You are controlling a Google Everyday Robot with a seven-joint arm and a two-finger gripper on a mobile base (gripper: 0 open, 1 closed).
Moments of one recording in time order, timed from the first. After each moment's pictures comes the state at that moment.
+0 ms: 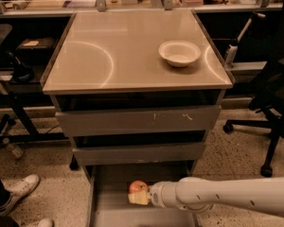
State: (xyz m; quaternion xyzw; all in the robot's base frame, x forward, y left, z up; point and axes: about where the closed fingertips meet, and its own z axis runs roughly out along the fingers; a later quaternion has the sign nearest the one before) arm 0.447 -0.001 0.414 -0.19 0.90 0.31 0.23
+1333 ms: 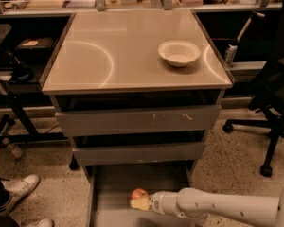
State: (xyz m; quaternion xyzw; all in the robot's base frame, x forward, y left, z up) arm 0.454 -0.004 0.317 -0.12 0.90 0.35 0.22
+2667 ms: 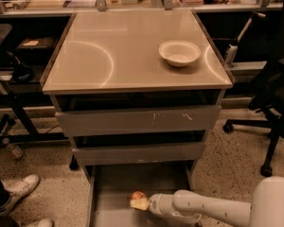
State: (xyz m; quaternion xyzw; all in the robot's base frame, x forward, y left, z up) arm 0.480 0.001 0.222 -0.07 0.90 0.38 0.20
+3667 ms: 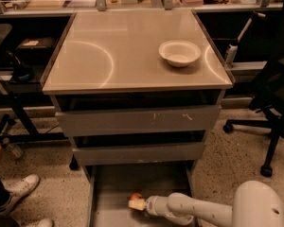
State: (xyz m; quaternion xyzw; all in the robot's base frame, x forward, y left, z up) arm 0.501 0.011 0.152 -0.04 0.91 0.37 0.20
